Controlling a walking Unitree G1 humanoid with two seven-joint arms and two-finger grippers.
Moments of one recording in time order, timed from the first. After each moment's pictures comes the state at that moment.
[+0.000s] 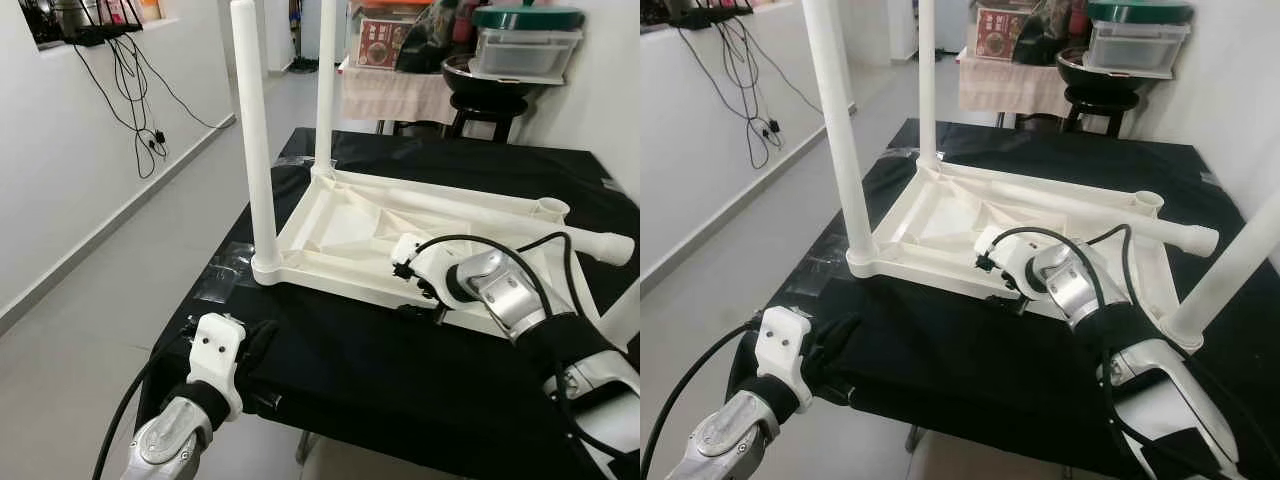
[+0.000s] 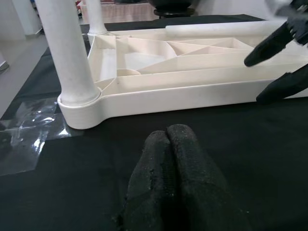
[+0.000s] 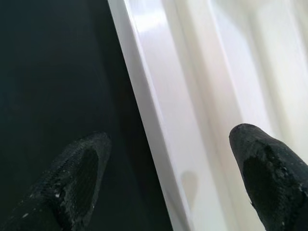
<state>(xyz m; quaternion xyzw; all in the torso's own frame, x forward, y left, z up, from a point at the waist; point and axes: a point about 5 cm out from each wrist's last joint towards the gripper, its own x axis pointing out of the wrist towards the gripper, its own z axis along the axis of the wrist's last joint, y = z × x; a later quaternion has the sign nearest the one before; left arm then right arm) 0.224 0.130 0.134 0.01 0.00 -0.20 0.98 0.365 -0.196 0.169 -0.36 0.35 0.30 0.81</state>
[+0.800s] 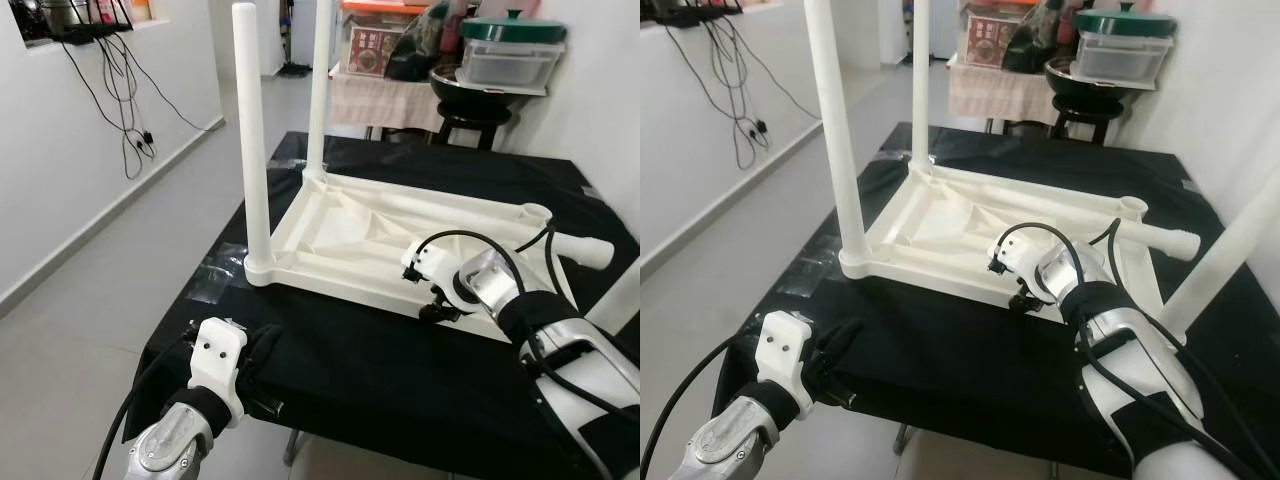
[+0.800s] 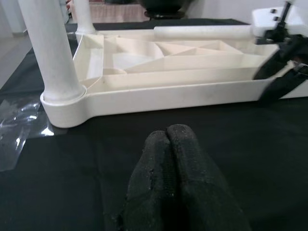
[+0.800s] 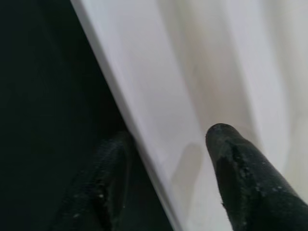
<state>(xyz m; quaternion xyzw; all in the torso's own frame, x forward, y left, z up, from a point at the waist) 0.219 0.127 0.134 0.00 0.00 -0.21 0.98 0.374 -0.218 0.148 -0.37 0.44 0.24 0.78</state>
